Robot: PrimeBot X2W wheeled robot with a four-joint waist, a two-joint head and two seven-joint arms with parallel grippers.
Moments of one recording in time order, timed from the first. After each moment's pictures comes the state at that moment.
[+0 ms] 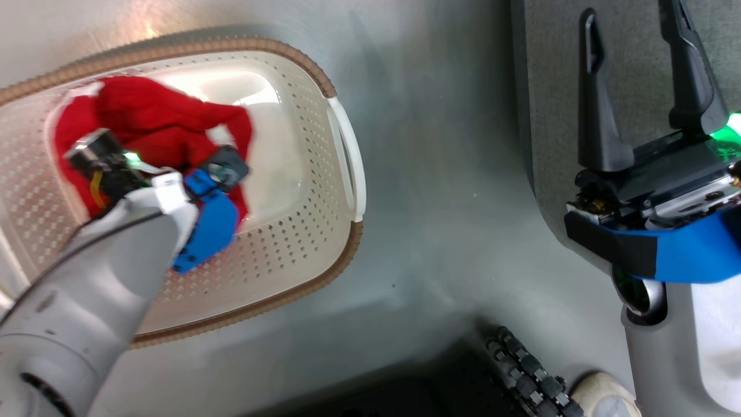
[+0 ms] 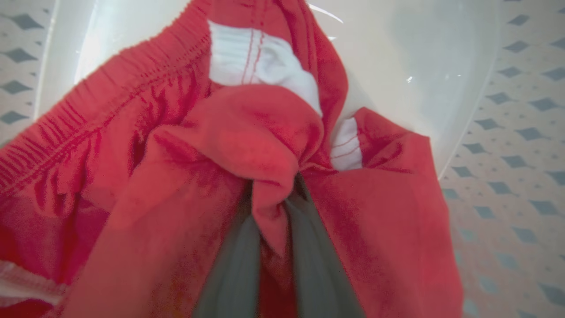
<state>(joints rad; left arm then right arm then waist) -1.06 0.33 -1.28 1.13 -0.36 -0.13 0.16 -0.52 -0.07 0.10 -0.16 0.07 0.13 -0.26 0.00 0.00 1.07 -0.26</state>
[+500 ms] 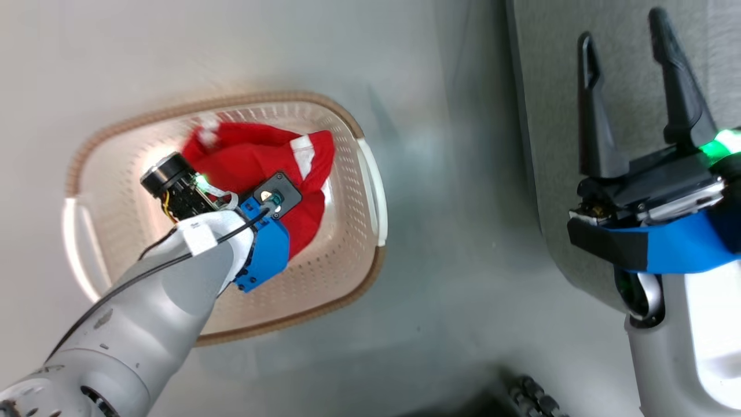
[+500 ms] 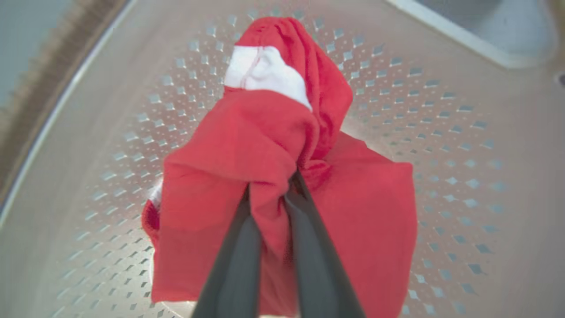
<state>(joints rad) -1.01 0.21 -1.28 1.15 -0.44 -0.13 -0.07 -0.50 -0.09 0.07 -0.08 0.06 0.13 -0.26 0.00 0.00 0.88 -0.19</state>
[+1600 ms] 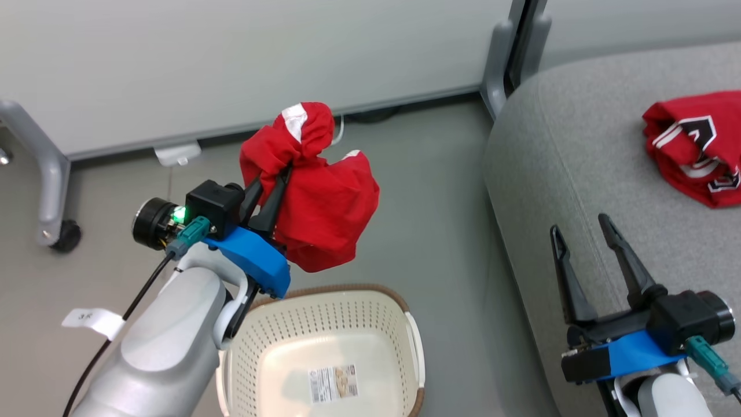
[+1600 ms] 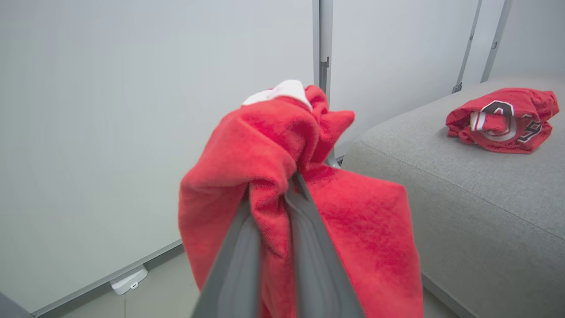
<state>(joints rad) -0.67 0.29 -0.71 0.64 -0.53 -0.06 -0.26 -0.14 -0.10 0.04 0.10 0.06 0.13 -0.26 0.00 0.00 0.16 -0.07</state>
